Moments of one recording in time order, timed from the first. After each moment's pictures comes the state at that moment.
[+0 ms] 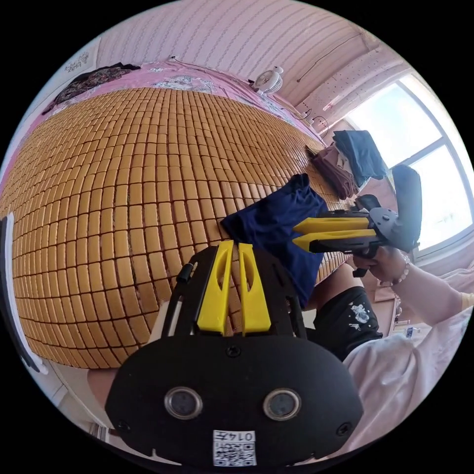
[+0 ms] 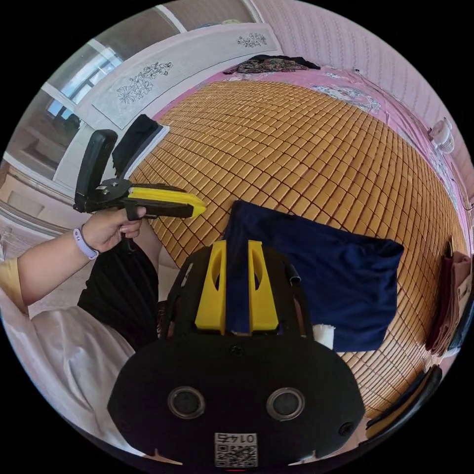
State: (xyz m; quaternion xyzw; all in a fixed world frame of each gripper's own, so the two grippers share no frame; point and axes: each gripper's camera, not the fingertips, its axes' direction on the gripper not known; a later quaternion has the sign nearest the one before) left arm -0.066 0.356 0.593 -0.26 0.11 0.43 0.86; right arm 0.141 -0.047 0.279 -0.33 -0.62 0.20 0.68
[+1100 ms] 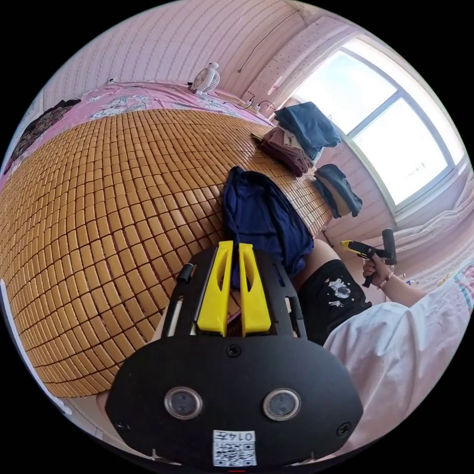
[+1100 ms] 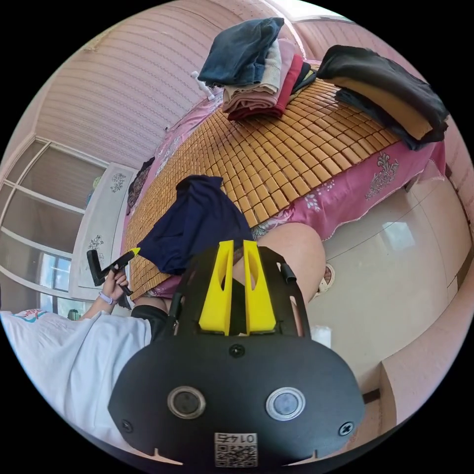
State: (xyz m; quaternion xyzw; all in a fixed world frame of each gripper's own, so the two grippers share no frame) left arm -0.055 0.359 0.509 -0.27 0.21 0.52 0.79; right arm 0.306 0.275 0.135 -0.41 -0.35 0.65 0.54
